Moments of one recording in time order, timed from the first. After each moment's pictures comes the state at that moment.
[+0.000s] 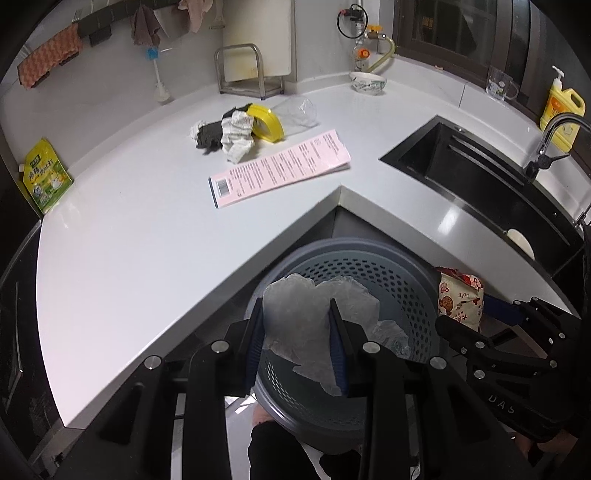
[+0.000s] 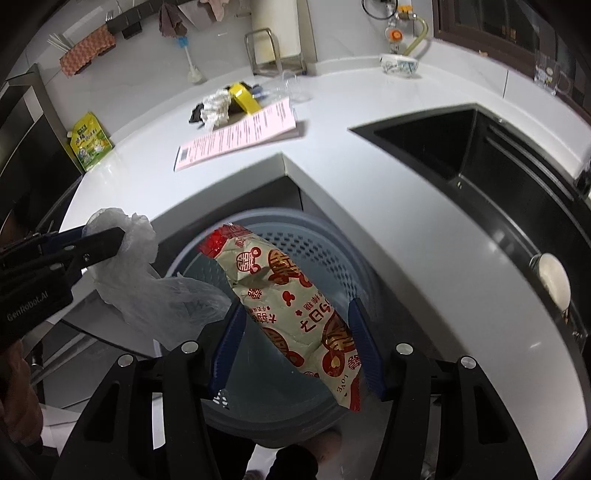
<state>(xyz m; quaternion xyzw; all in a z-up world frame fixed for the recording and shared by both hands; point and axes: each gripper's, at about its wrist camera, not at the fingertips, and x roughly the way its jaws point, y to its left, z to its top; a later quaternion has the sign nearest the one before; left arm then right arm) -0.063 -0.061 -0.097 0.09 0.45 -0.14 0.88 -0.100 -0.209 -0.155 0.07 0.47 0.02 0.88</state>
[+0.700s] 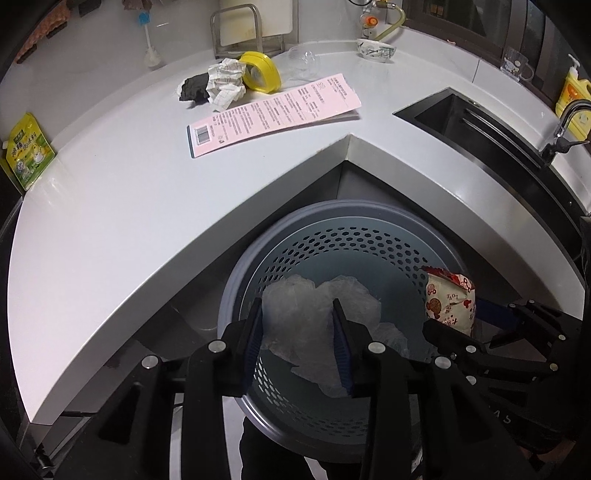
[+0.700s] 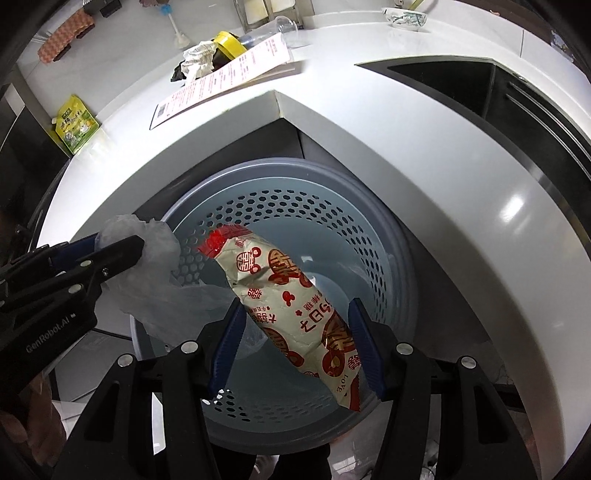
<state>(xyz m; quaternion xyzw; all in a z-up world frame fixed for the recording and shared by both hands) -0.043 -0.068 -0.156 0.09 0.49 -0.14 0.86 -0.072 -0.208 -0.210 0.09 0.52 0.03 0.85</state>
